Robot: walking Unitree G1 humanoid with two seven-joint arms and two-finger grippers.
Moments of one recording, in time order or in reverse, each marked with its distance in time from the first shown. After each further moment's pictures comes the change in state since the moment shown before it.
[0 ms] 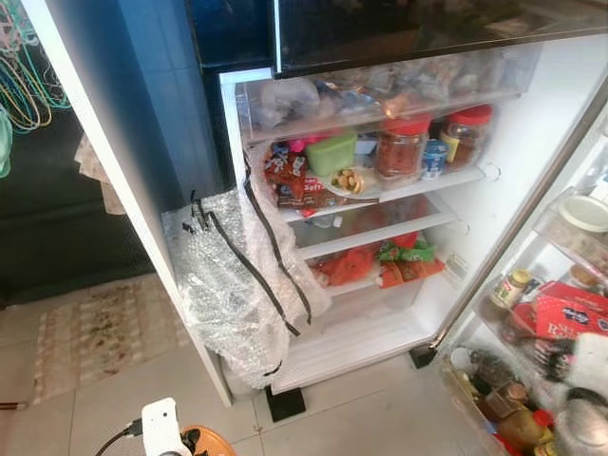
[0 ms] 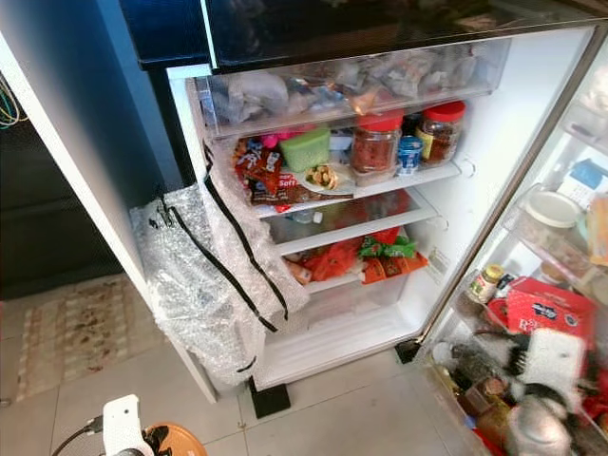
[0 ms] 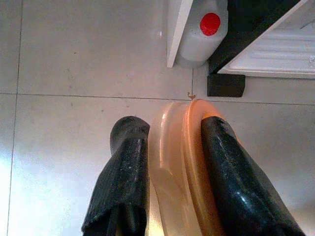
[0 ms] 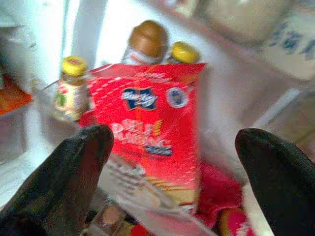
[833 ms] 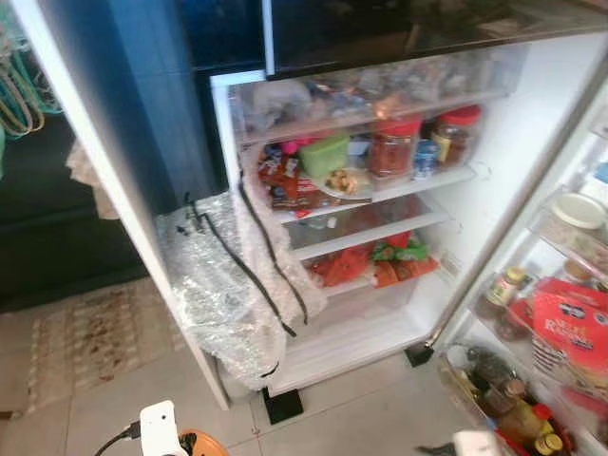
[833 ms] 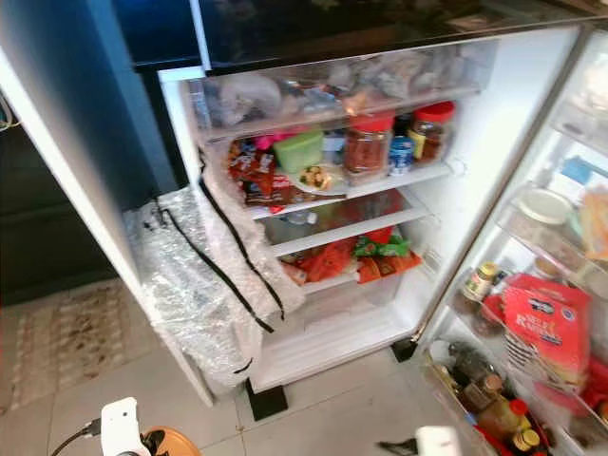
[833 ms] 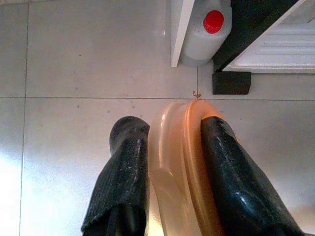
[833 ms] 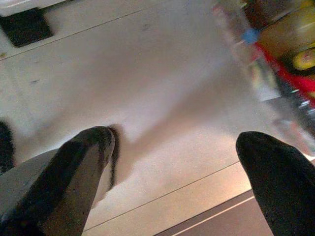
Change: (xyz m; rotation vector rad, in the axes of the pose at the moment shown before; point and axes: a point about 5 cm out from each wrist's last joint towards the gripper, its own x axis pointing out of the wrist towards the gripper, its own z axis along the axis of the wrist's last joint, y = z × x) left arm -0.001 0.002 -0.004 0.013 0.011 0.031; right arm -0.124 0.079 -0.128 -0.197 0.757 0.619
